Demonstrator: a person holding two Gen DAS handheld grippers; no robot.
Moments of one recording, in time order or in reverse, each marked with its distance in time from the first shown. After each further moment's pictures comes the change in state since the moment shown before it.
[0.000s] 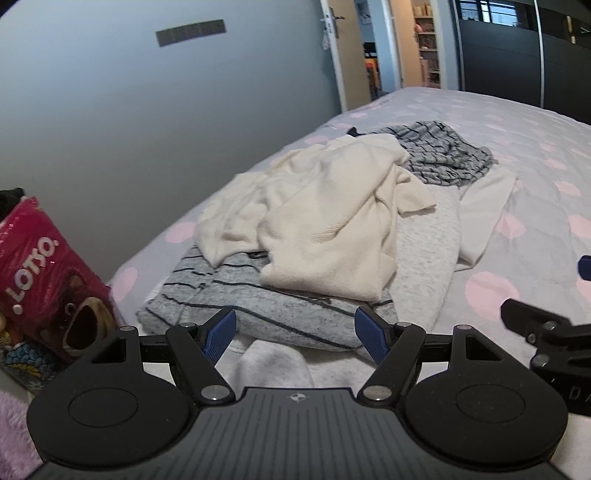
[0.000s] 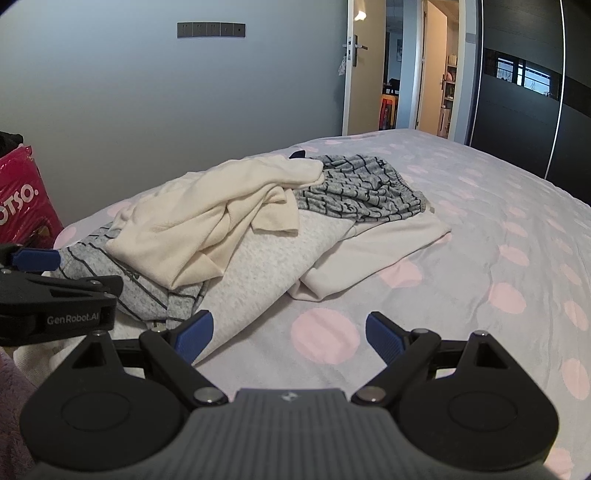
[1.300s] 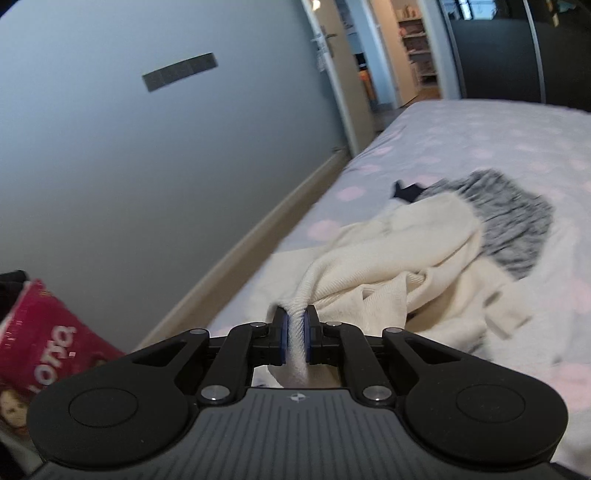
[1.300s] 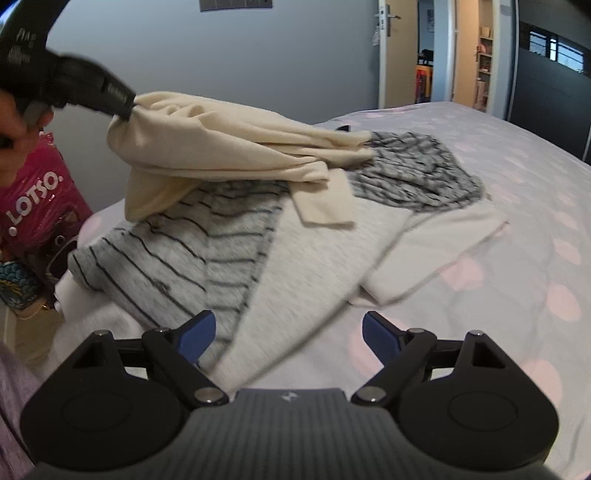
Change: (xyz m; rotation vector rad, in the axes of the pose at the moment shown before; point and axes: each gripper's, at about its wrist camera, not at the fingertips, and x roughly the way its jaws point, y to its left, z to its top) left arm 0.069 0.070 0.128 0.162 -0.071 0.119; right arm 0.051 0.025 0.033 0.006 0.108 0.131
